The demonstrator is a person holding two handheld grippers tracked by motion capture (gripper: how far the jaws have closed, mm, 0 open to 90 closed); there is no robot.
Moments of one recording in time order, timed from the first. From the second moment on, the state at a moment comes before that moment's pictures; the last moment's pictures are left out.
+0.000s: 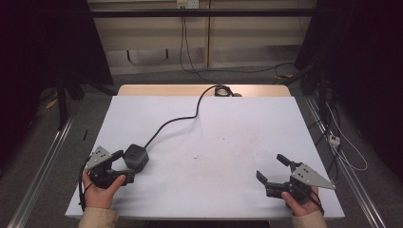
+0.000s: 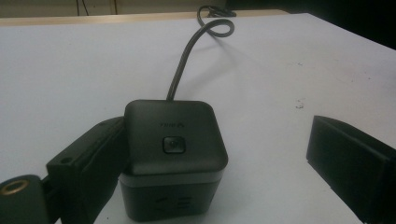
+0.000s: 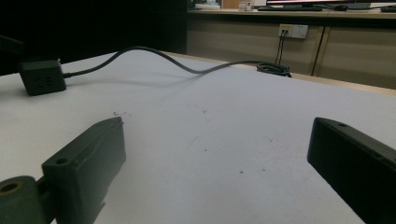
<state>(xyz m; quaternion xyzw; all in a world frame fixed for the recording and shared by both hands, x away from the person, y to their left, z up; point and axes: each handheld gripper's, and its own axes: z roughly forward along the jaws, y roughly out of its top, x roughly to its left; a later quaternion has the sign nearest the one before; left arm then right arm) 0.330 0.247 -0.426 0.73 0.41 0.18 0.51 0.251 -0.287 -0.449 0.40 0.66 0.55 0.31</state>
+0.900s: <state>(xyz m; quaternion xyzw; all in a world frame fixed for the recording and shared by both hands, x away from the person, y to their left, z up) 0.322 0.267 -0.432 0.73 0.42 0.19 0.51 0.251 -0.288 -0.449 0.40 0.66 0.55 0.31</state>
